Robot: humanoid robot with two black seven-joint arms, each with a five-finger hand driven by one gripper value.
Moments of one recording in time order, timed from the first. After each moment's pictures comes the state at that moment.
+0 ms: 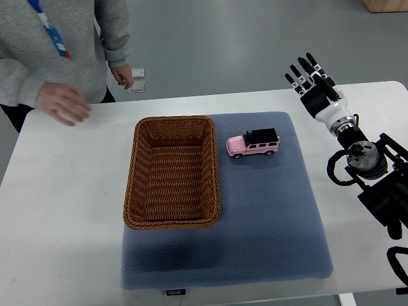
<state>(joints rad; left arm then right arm) -0.11 0.00 -0.06 -0.29 0.12 0.02 -0.02 0.65 -0.15 1.09 0.65 -0.03 0.32 0.19</state>
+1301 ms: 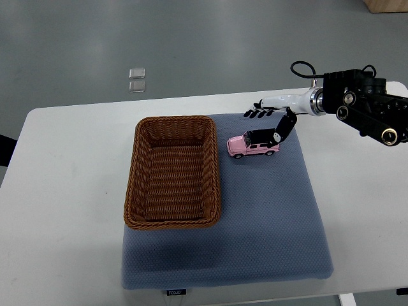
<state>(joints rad) -0.11 0.00 -0.05 -0.29 0.13 0.02 -0.02 1.11 -0.37 0.20 0.77 -1.25 0.40 0.11</state>
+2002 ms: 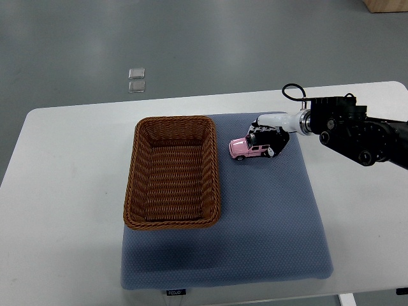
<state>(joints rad) -0.11 0.00 -0.05 -0.29 0.13 0.02 -0.02 1.07 -0.26 0.08 0.66 -1.25 0.29 0.12</state>
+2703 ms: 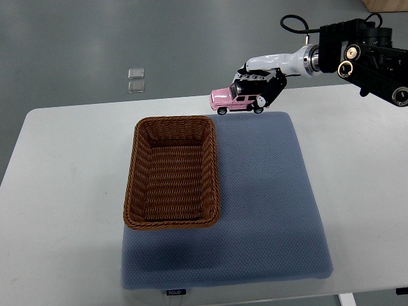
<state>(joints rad) -0.11 0.00 -0.05 -0.29 0.12 0.02 -0.02 1.35 -0.38 0.13 0.87 -1.13 0.46 0.11</state>
